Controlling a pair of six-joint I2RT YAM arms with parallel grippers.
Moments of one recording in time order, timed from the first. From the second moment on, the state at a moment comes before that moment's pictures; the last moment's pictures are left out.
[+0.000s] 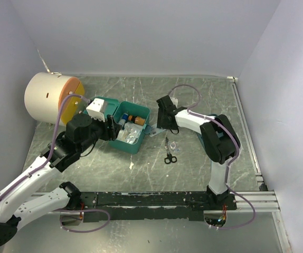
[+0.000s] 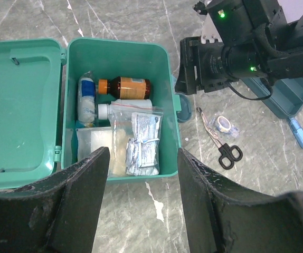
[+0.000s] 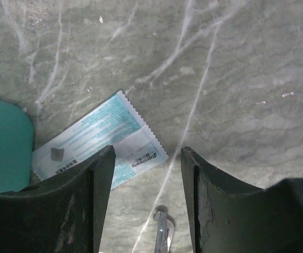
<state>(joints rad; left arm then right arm) -0.71 0.84 0.86 -0.34 -0.18 -0.32 0.53 1.92 1.22 -0.35 0.24 0.54</state>
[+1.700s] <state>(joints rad) -0.71 0.84 0.86 -0.34 -0.12 -0.31 0.53 1.51 1.07 -0.40 0.26 0.61</state>
